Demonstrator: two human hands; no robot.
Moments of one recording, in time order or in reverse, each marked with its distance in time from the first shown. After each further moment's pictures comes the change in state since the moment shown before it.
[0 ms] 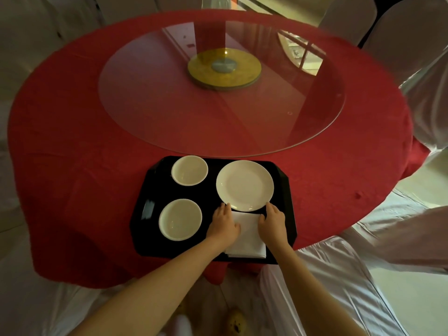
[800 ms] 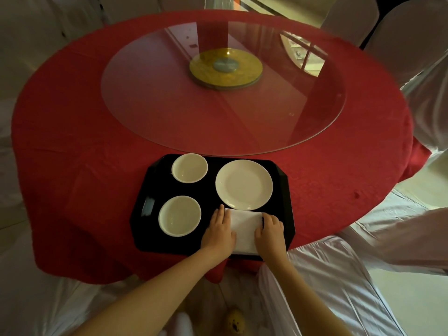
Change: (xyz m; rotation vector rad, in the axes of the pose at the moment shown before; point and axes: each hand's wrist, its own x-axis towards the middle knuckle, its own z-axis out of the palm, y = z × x) left_hand -0.018 -0.019 0.023 0.139 0.110 0.106; right_hand -0.029 0.012 0.007 -0.102 -0.002 -0.012
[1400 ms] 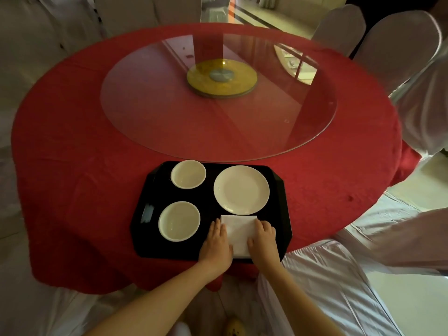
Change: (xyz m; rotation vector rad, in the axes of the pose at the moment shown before) left_hand -0.020 -0.003 0.005 0.004 -0.050 -0.032; right_hand -0.013 -0.009 0.002 -0.063 -0.072 -0.029
